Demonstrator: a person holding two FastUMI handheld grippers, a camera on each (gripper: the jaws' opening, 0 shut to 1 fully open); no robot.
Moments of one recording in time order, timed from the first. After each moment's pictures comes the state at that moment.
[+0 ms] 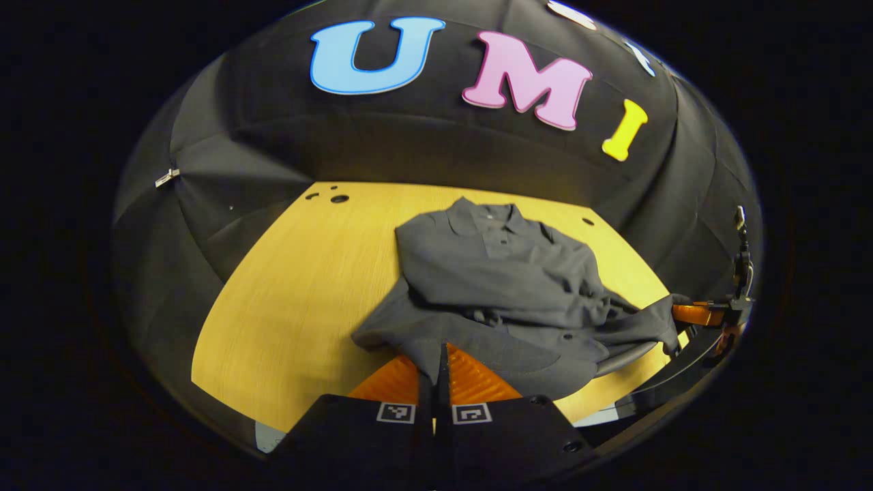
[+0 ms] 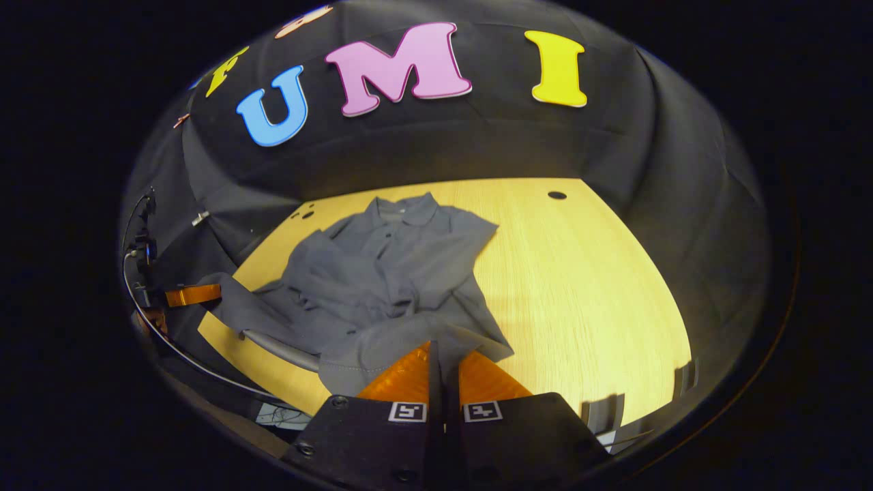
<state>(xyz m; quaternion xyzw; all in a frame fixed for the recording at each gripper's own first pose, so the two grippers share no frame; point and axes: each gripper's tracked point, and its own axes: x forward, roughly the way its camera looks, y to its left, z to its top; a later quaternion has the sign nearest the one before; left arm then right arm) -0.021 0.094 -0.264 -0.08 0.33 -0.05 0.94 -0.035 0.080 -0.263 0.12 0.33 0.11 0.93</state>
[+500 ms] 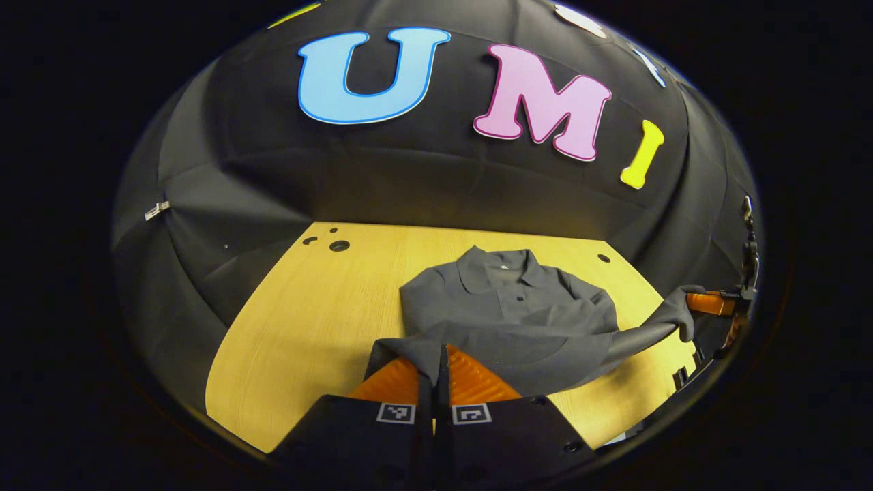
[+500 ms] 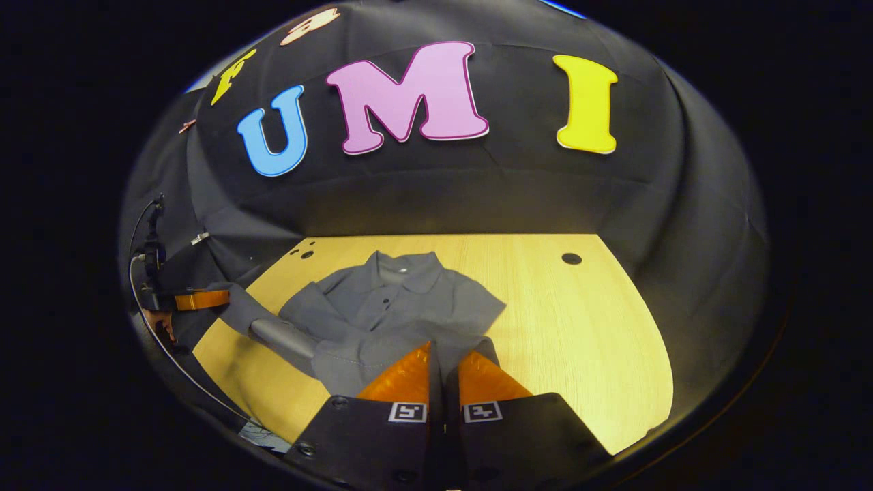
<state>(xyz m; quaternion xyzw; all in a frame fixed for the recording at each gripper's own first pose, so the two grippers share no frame) 0.088 0.113 -0.240 -0.07 0.29 -0.04 0.95 0.086 0.080 -0.218 0.10 0.27 0.12 0.95</state>
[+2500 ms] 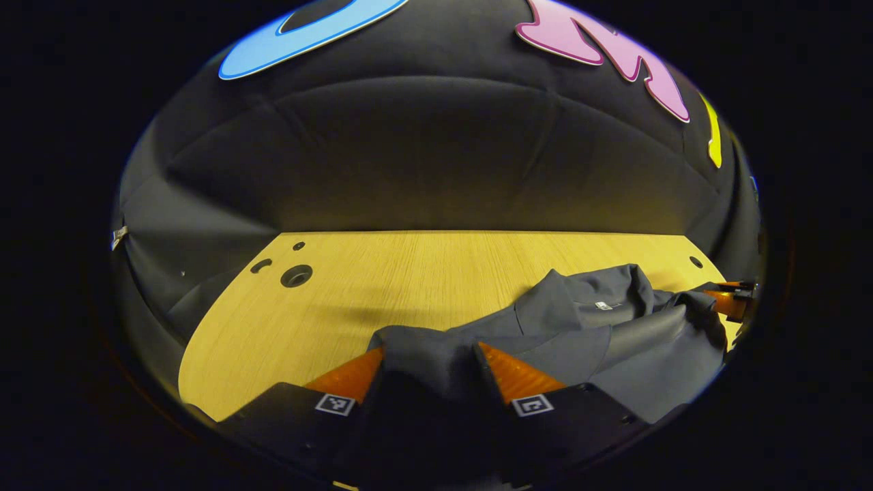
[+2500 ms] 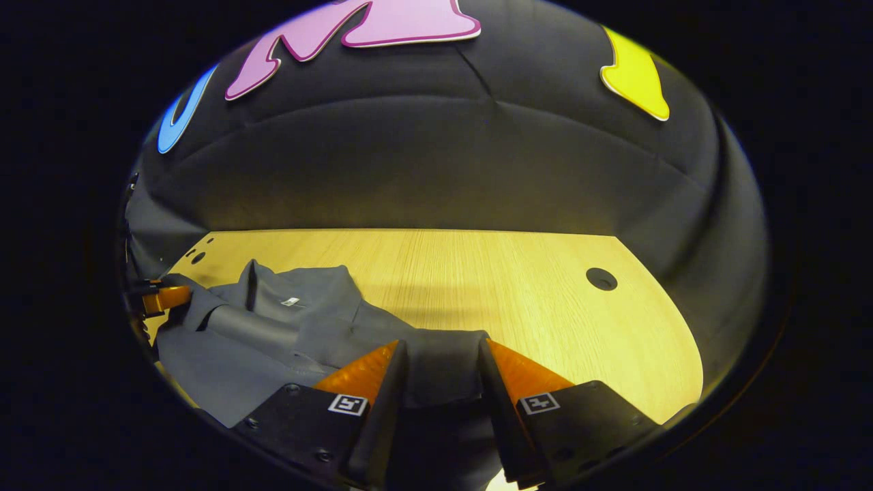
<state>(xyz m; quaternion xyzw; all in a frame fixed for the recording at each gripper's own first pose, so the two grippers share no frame) 0.333 0.111 -0.378 -0.02 0.32 0.01 0.95 0.321 0.090 -0.377 0.06 0.31 0.03 0.95</state>
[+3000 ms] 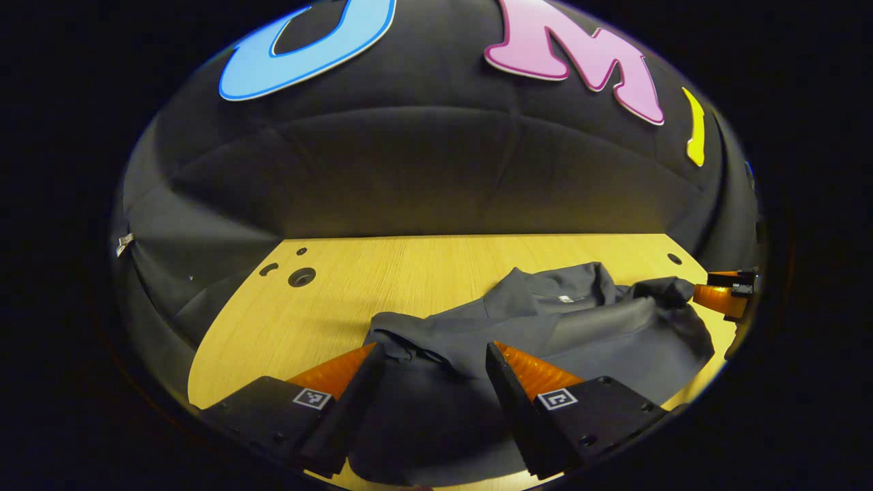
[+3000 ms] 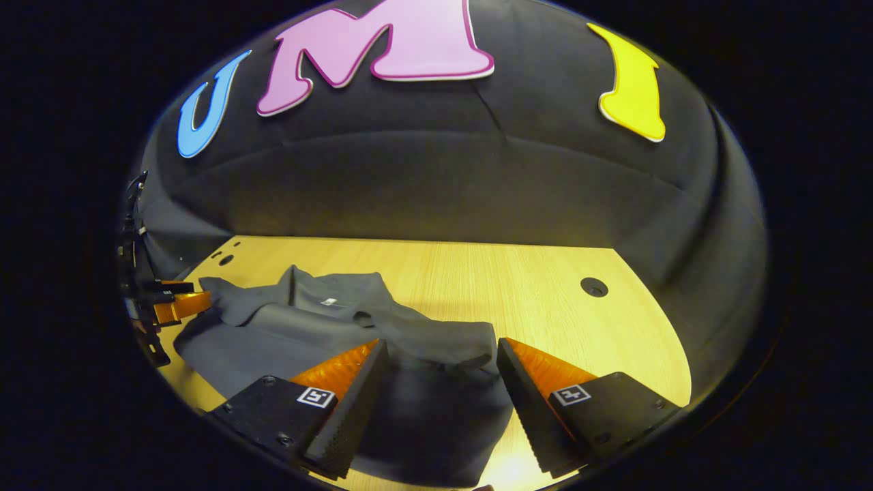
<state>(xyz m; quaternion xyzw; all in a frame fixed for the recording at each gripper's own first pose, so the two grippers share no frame) 0.278 0.089 -0.331 -0.01 0.29 -0.01 0.96 0.270 0.099 -0.312 0.05 0.28 0.06 0.96</state>
